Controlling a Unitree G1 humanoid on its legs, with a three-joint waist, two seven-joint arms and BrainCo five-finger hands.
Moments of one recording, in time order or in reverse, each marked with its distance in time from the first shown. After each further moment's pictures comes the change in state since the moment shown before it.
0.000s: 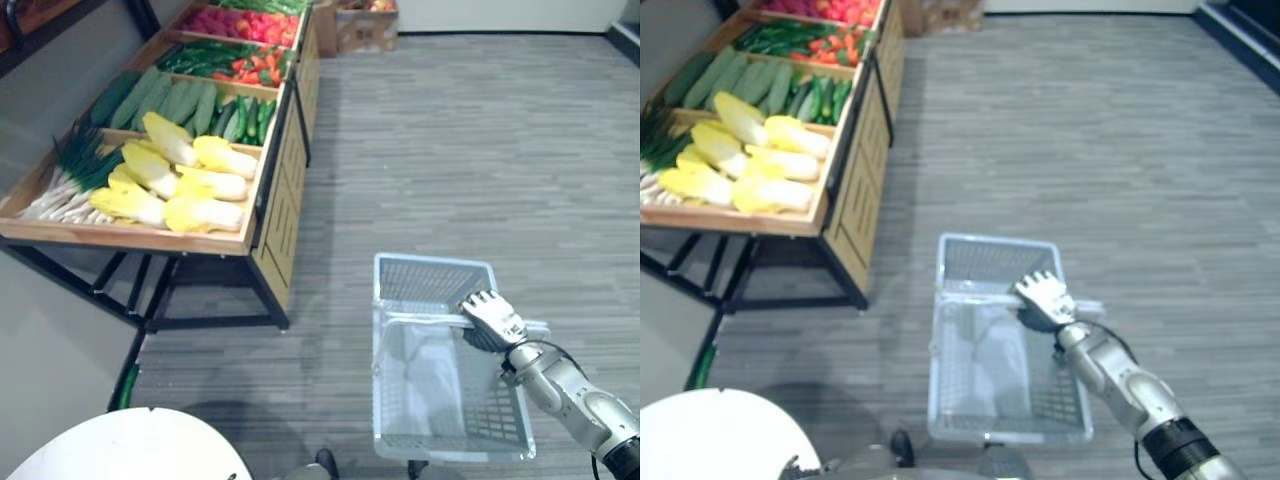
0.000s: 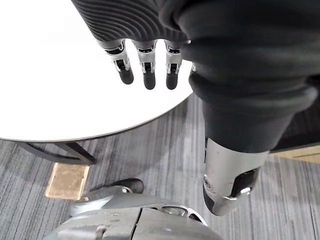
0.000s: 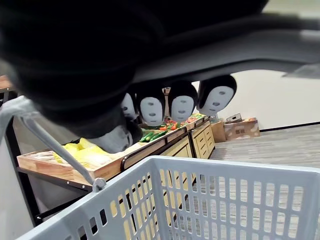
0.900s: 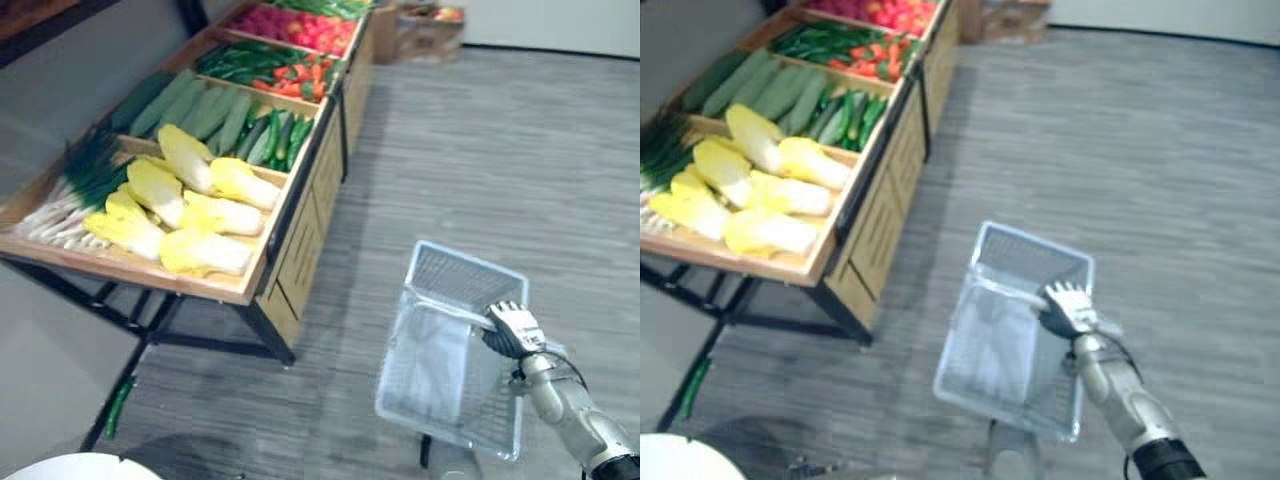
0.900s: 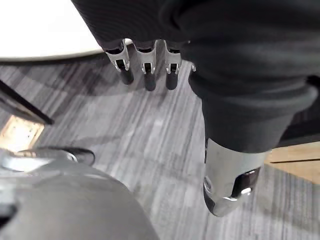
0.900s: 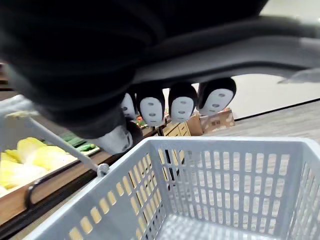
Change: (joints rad) left arm -0.018 -0.050 0.044 0.010 -0.018 0.014 -0.002; right arm 0.056 0.149 -0.169 0.163 0.030 0.070 0.004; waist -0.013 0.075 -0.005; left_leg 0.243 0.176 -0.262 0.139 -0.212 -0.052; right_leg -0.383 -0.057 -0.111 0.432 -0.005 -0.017
